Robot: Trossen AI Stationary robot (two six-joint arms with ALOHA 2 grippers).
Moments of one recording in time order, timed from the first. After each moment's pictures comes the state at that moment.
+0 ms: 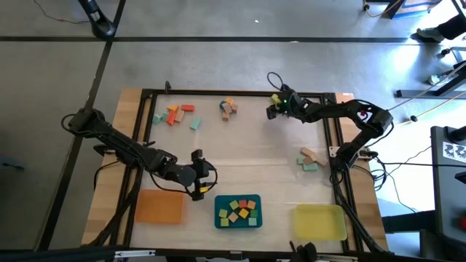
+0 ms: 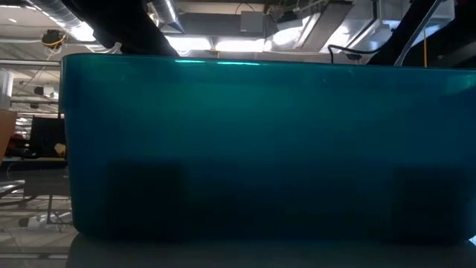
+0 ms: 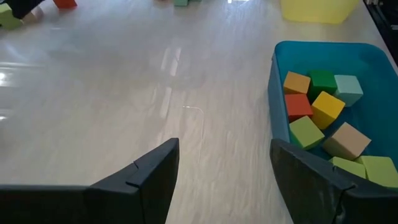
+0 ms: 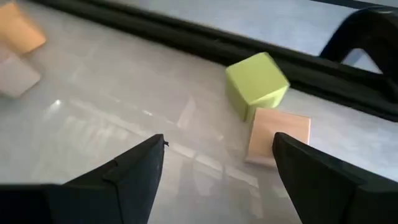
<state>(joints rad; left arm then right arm) -0.42 1.37 0.79 -0.12 -0.45 -0.33 -0.68 1.64 0.68 0.15 0.18 0.38</state>
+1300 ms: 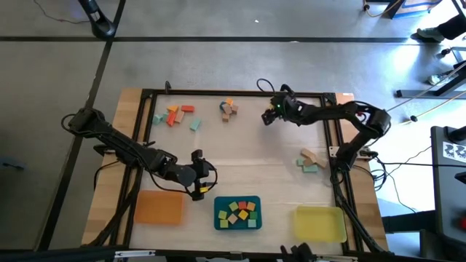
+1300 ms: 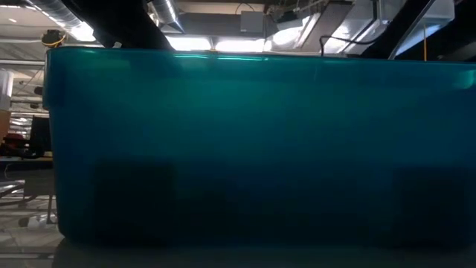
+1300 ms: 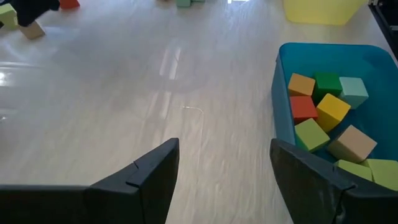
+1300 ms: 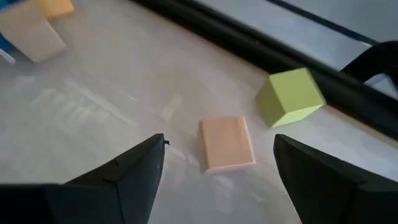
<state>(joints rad) -0.42 1.37 0.79 -0.12 -0.45 -0.33 -0.59 1.65 0.75 0.08 0.28 0.27</state>
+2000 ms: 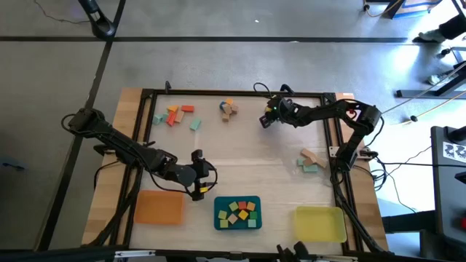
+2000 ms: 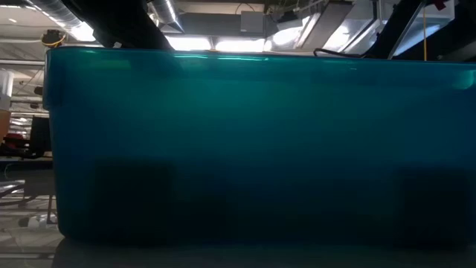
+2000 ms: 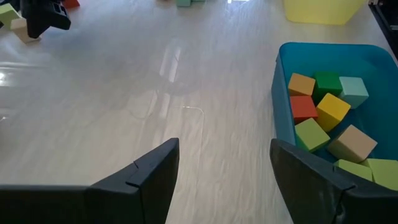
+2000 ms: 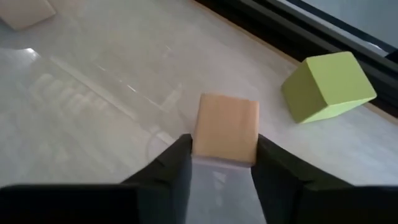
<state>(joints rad) -0.42 1.37 0.79 -0.12 -0.45 -0.33 -0.58 1.75 0.75 0.16 0.27 0.22</state>
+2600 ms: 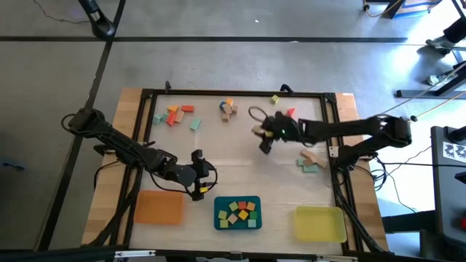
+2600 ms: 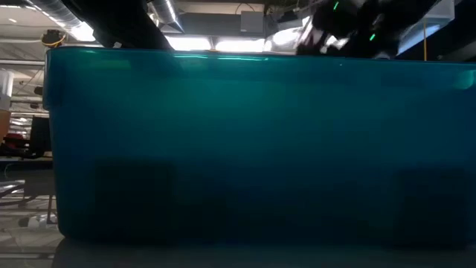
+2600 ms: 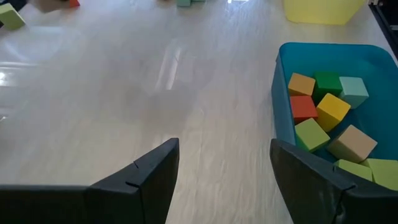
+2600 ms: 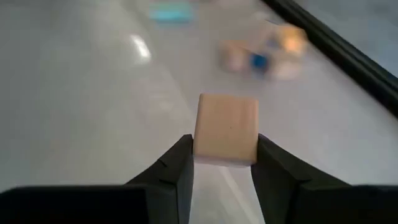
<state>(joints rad) -0.42 1.37 0.79 -0.12 -0.45 -0.33 -0.15 1.37 0.75 -0.02 0.19 0.18</state>
